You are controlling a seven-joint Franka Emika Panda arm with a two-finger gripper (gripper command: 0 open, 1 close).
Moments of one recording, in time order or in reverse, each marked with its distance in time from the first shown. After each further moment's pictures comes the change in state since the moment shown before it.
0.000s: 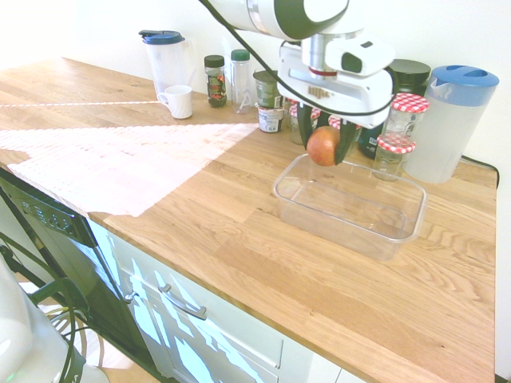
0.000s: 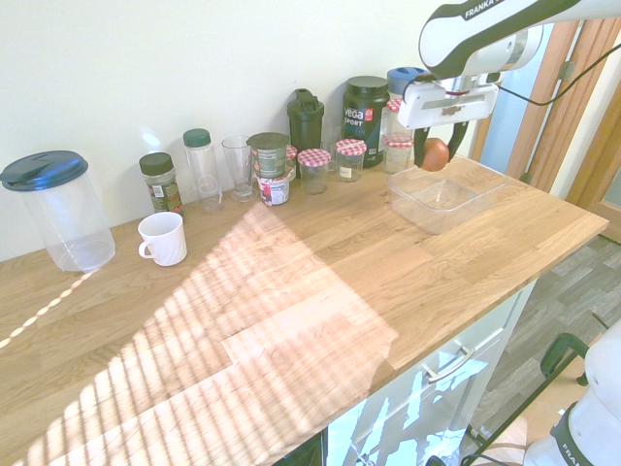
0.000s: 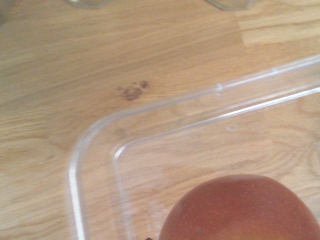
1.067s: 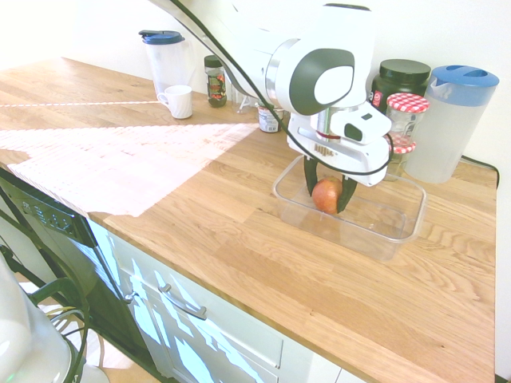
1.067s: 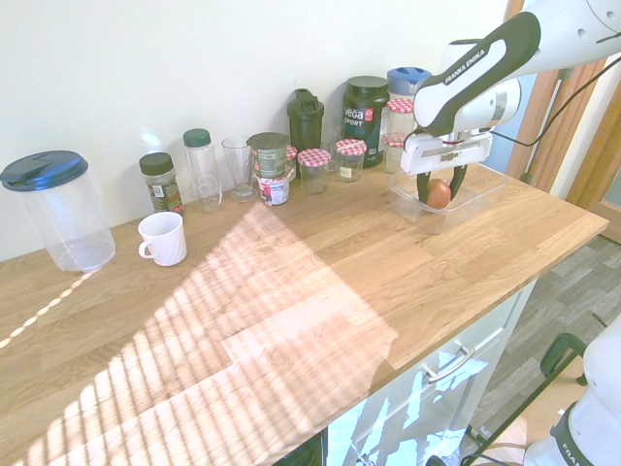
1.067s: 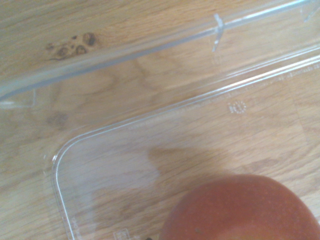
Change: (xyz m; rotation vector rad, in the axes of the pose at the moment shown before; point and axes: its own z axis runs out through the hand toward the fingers) arm 0.005 -0.004 0.099 -0.060 -0.011 0.021
